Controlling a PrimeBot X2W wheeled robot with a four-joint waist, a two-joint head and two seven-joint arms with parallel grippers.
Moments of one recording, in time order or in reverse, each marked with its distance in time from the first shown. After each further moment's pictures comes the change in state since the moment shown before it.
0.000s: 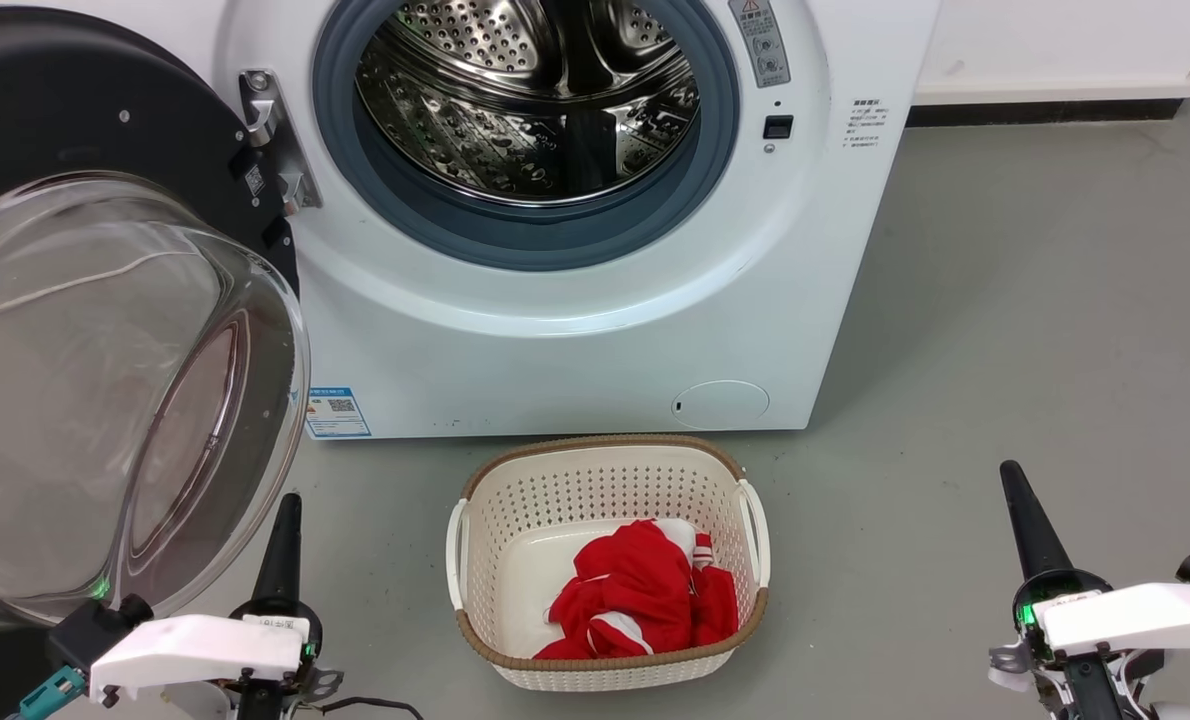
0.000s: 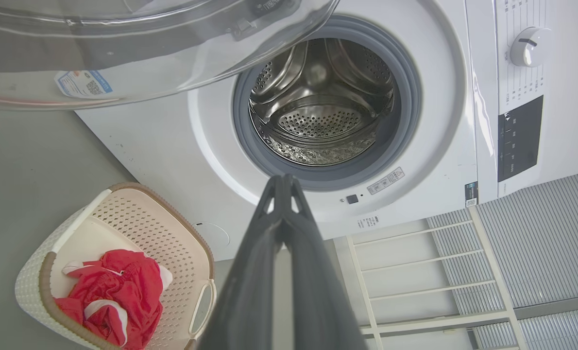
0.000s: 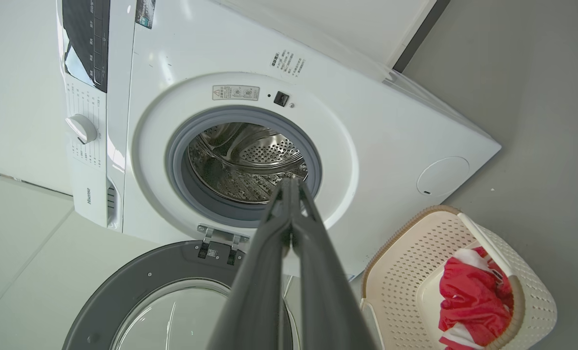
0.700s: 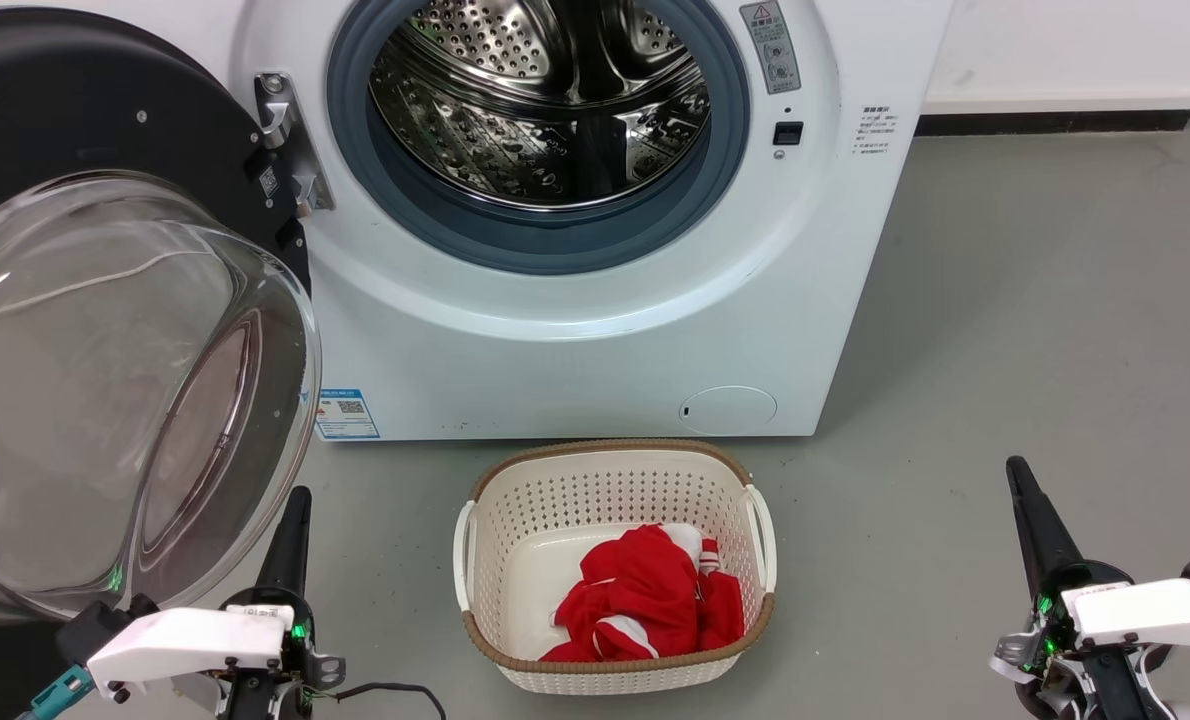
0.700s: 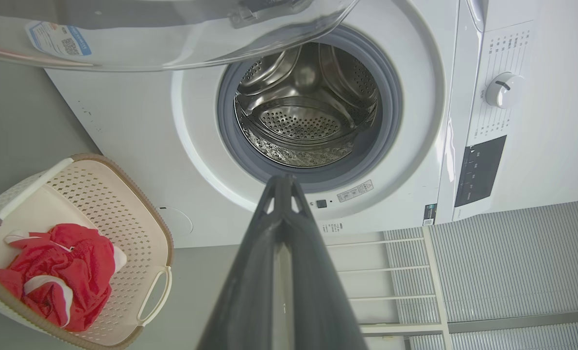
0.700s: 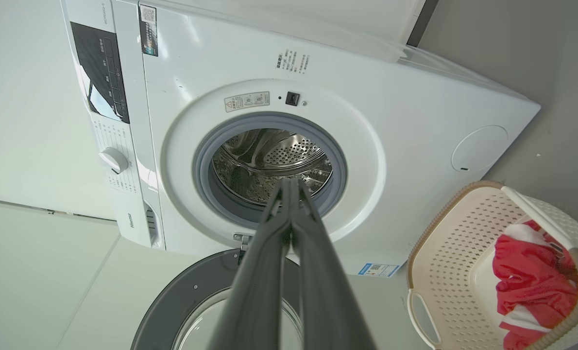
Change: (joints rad) left arm -0.022 0.001 0.000 0.026 -0.193 -0.002 0.049; right arm -0.018 0.000 -0.021 0.021 0.194 0.000 0.045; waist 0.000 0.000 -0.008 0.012
